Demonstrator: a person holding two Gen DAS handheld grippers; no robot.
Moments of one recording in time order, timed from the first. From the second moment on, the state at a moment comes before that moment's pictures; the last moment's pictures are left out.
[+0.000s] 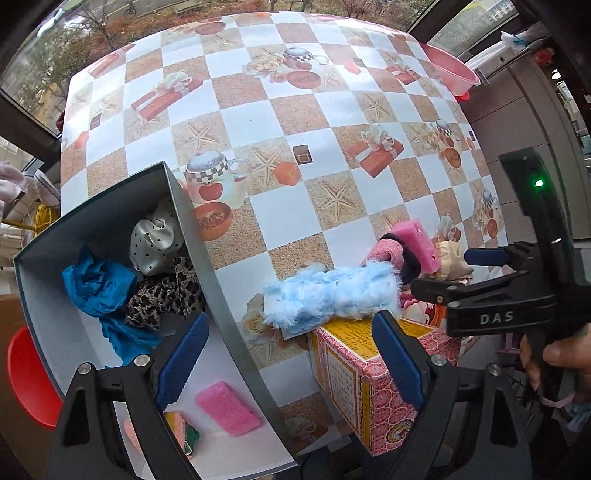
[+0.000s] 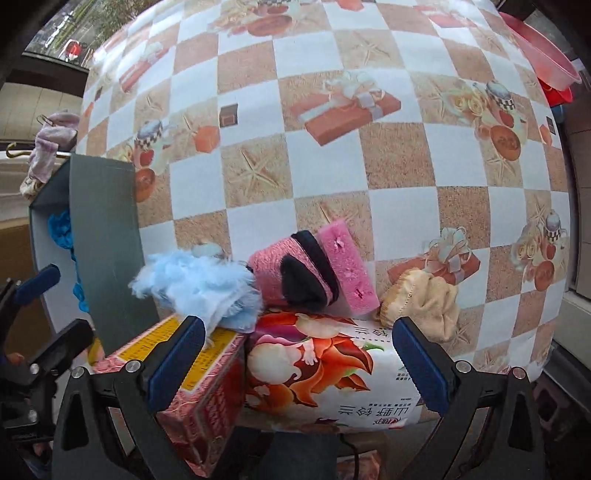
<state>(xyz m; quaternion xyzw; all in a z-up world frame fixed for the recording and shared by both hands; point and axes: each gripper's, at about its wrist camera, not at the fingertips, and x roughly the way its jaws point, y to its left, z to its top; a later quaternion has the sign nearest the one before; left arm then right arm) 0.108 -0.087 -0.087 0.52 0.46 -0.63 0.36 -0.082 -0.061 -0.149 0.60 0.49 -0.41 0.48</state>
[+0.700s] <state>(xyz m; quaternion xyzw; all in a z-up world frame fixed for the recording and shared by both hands) 0.081 -0.118 -0.110 0.55 0.46 -0.58 0.39 -0.164 -0.139 -0.177 0.59 0.39 -0.53 0.47</state>
